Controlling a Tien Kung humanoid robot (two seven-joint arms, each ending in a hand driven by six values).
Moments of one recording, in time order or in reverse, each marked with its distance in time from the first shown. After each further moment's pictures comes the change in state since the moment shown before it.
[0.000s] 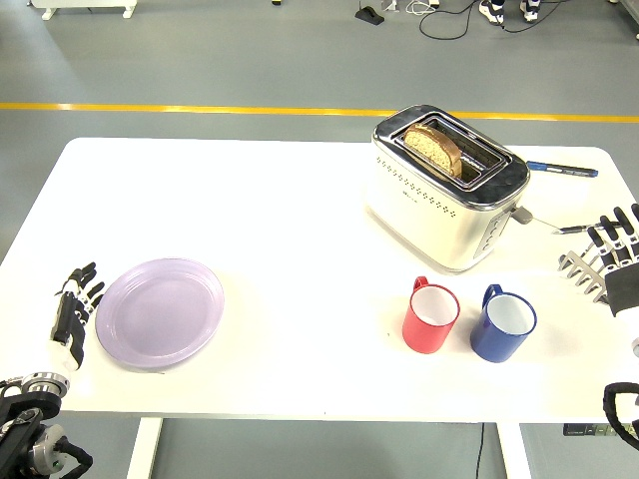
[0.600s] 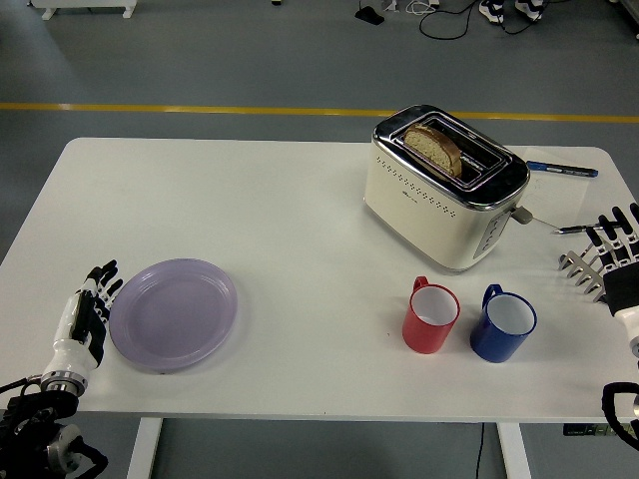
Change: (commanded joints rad) left arm -0.004 -0.004 0.066 -0.016 -0.065 -0.005 -0.018; right arm 0.000 0.002 -0.003 0.000 -0.001 0.001 0.000
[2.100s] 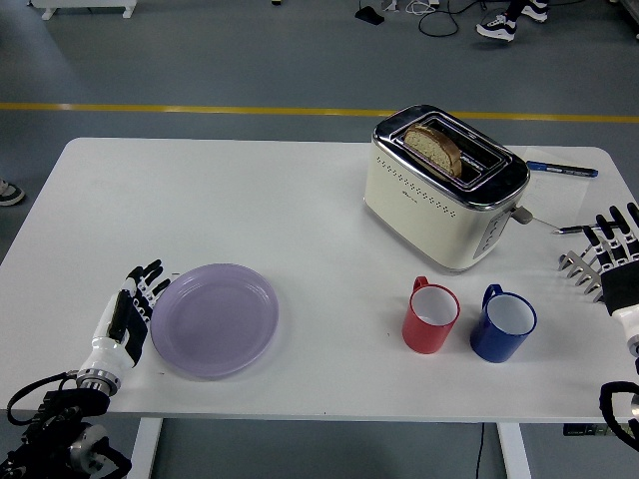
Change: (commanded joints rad) left arm -0.026 0.002 0.147 -0.004 -0.099 -0.058 -0.006; right arm 0.004 0.003 -0.006 -0.003 0.000 0.001 0.003
